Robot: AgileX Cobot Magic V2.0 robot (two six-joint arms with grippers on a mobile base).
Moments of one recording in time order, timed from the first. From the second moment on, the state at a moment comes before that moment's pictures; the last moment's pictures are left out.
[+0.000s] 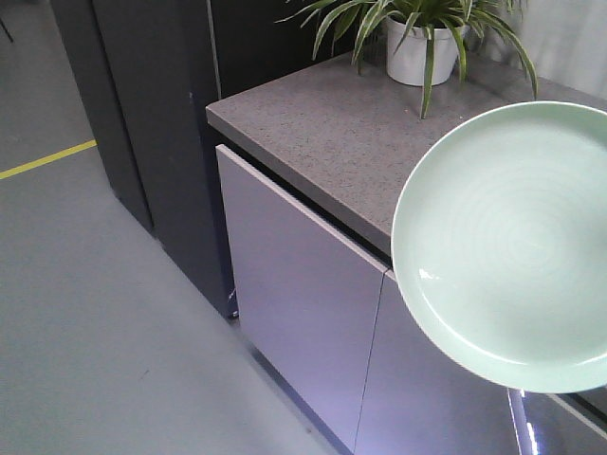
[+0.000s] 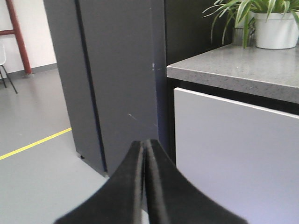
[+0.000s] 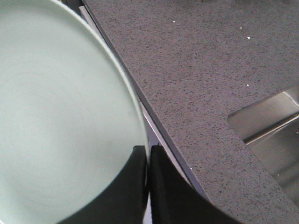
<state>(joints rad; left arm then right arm) -0.02 -0.01 0.03 -0.05 0.11 0.02 0.00 0.76 -1.09 0.24 1.05 -0.22</state>
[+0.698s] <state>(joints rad) -0.02 -0.01 0.03 -0.05 0.11 0.02 0.00 0.76 -1.09 0.24 1.05 -0.22</state>
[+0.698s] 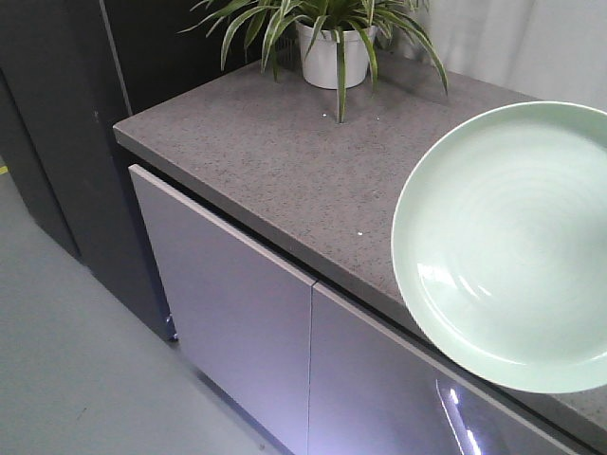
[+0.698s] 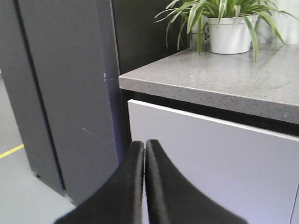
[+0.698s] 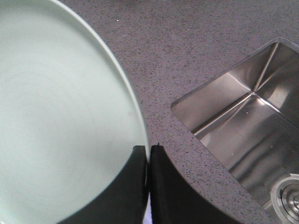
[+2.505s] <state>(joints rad) -0.02 -0.01 0.03 -0.05 0.11 0.02 0.00 0.76 -1.09 0.24 1.05 -0.22</state>
